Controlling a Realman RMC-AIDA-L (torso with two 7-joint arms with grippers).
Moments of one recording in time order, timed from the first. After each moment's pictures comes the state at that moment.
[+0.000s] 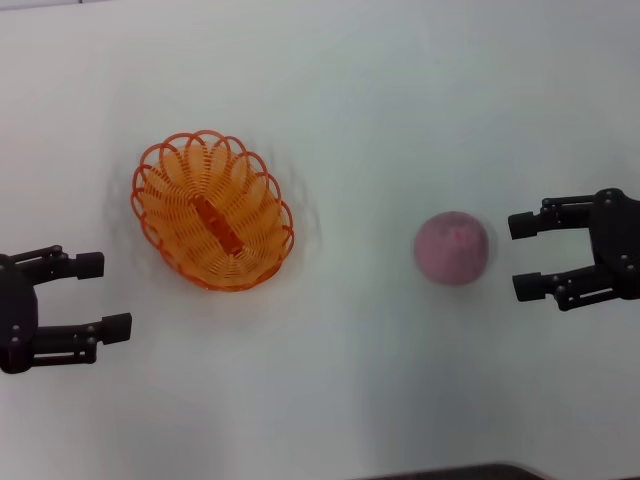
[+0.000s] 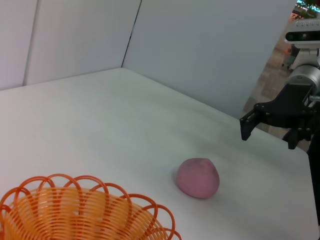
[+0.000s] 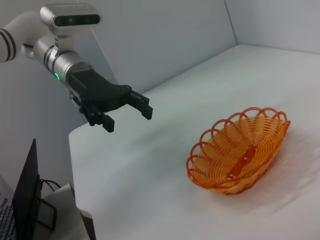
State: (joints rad) left arm -0.29 -2.12 0.60 1.04 2.15 1.94 -1.51; right arm 0.37 1.96 -0.66 -0.78 -2.13 -1.93 1.45
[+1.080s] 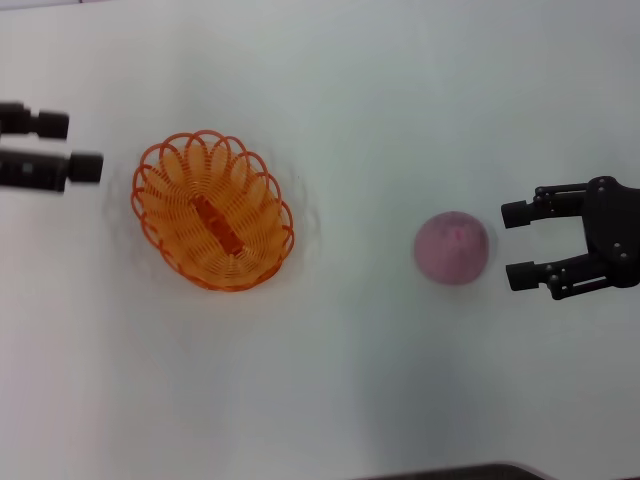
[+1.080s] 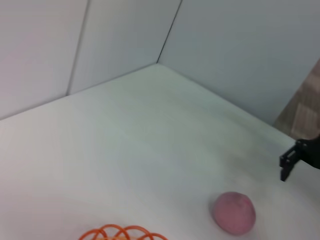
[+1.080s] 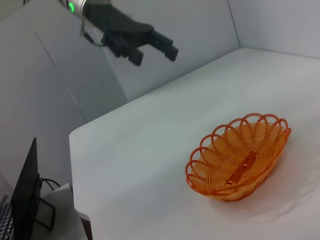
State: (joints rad) left arm -0.53 -2.03 0.61 1.27 2.18 1.99 -2.01; right arm 0.40 1.96 -0.66 -0.78 -2.13 -1.93 1.45
